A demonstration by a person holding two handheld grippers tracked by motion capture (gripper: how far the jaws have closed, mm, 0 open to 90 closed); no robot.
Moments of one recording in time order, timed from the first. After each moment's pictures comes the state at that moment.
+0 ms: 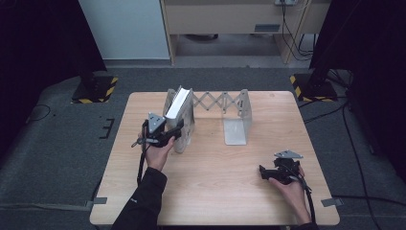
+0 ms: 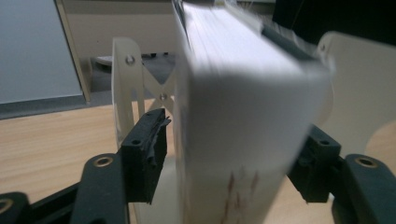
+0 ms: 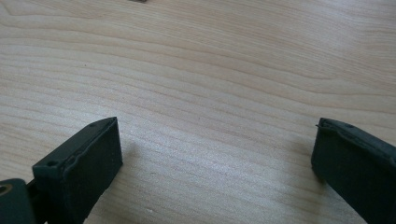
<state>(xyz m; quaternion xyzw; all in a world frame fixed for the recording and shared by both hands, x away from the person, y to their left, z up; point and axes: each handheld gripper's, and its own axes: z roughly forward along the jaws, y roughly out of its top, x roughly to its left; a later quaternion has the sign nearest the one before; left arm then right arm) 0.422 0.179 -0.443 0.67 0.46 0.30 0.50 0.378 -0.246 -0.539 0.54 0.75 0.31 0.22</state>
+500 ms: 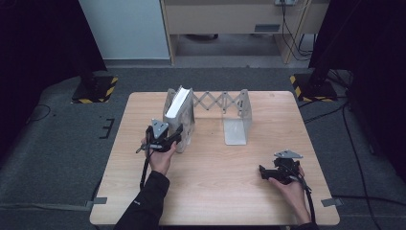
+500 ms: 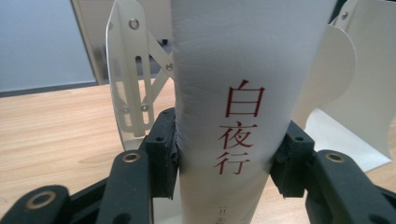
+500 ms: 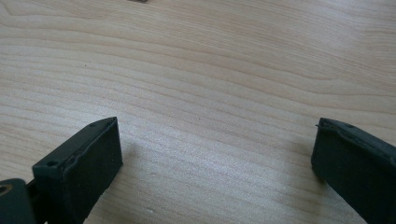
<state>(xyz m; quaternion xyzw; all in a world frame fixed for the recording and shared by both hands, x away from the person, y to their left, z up) 0.422 0.172 -0.456 0.66 0.48 0.33 0.48 0.378 -0.245 -0.539 0.54 0.75 0.31 0.22</state>
